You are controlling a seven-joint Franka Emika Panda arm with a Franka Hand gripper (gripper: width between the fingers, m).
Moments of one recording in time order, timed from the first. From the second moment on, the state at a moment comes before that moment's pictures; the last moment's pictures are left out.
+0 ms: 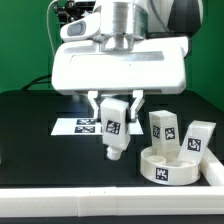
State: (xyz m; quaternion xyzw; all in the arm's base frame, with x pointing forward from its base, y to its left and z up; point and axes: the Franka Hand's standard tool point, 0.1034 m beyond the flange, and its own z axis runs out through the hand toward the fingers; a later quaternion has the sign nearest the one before) arm 0.601 -0.005 0.111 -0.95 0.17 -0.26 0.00
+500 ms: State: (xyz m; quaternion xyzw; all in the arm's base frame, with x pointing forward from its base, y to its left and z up) arm 0.607 0.019 0.119 -0.95 0.16 -0.28 0.02
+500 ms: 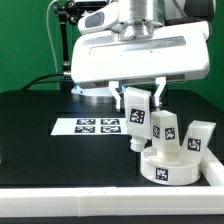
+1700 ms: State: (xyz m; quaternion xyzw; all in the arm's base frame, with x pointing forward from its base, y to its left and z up) arm 0.593 0.037 0.110 -0.94 0.17 -0.30 0.04
